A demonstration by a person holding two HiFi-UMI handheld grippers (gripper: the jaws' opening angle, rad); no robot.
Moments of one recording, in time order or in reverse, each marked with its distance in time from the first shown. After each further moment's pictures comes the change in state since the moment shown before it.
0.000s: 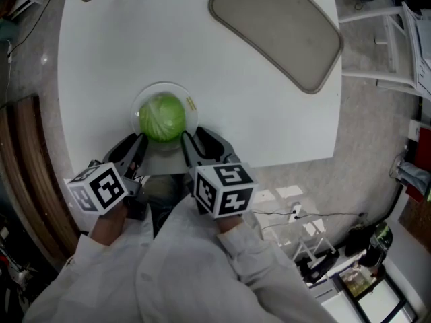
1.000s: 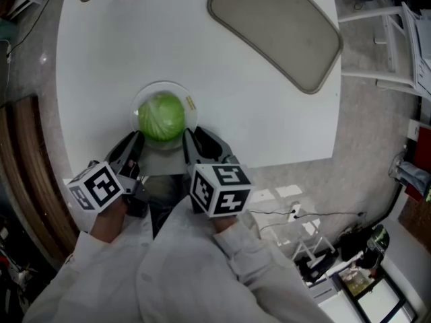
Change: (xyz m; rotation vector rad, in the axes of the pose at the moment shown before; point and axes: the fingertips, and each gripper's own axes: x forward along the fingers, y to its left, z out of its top) left arm 0.001 0.005 0.005 -0.106 -0.069 -0.044; right arm 0.000 -0.005 0.000 0.059 -0.031 -0.054
